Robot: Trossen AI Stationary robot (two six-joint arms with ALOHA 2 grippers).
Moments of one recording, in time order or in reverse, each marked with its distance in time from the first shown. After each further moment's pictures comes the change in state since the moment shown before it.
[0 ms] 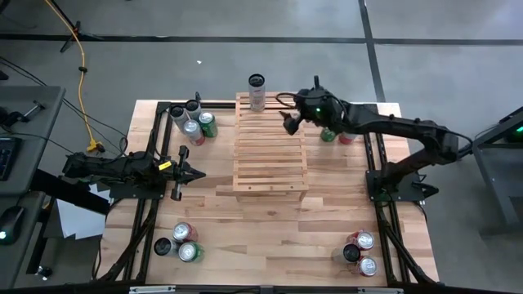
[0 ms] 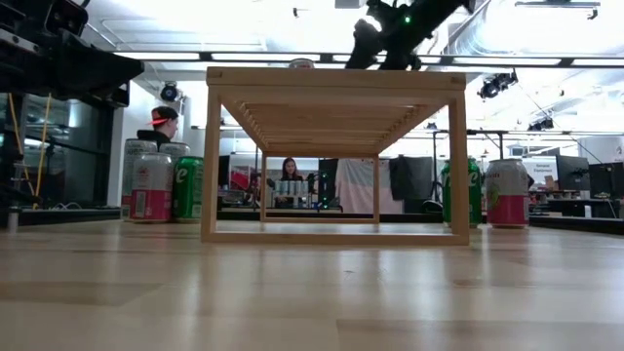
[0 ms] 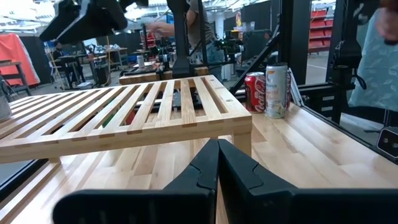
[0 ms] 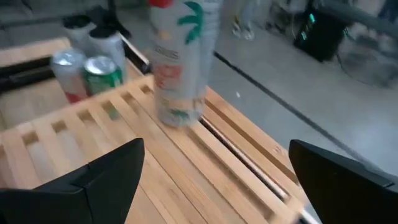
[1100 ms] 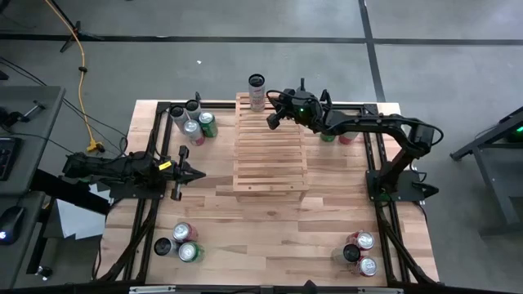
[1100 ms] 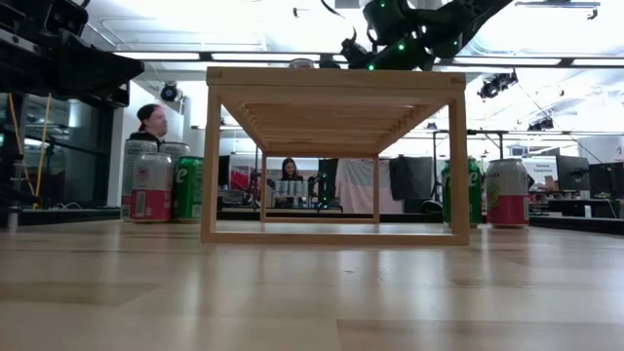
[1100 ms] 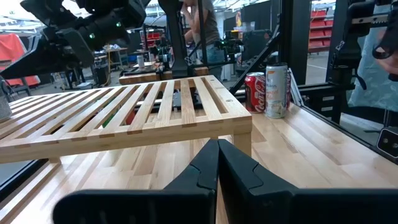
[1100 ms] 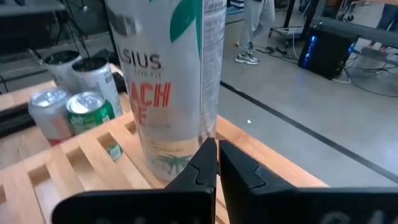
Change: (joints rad) left arm 0.000 0.000 0.000 0.000 0.000 0.000; right arm -0.076 0.254 -0.051 0.468 -0.061 0.034
